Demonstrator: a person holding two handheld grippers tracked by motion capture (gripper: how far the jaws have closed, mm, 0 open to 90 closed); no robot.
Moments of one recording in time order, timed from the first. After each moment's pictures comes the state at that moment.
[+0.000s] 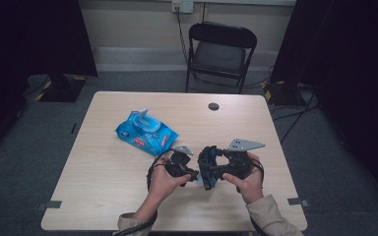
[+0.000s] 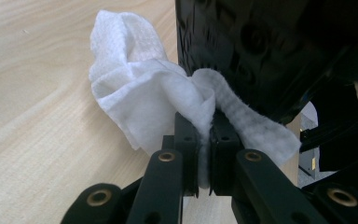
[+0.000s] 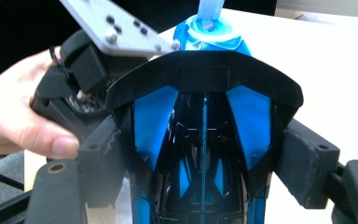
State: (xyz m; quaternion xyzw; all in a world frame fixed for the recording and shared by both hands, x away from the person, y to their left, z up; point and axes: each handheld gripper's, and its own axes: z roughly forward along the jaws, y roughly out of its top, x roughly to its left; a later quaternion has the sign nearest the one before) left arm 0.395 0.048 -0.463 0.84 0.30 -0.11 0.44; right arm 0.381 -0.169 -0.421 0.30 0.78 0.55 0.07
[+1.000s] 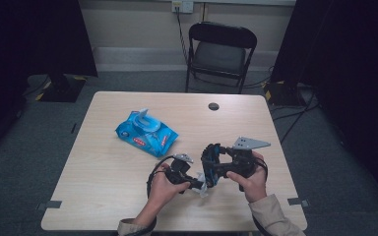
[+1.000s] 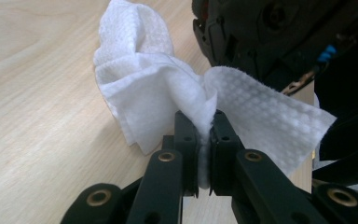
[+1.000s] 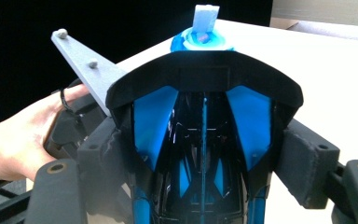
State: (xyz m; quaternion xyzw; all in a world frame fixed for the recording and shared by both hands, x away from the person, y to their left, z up) left arm 0.387 0.052 -0.483 0.84 0.31 -0.12 0.42; right arm 0.382 -0.179 -0.414 0.30 0.77 0.56 0.07
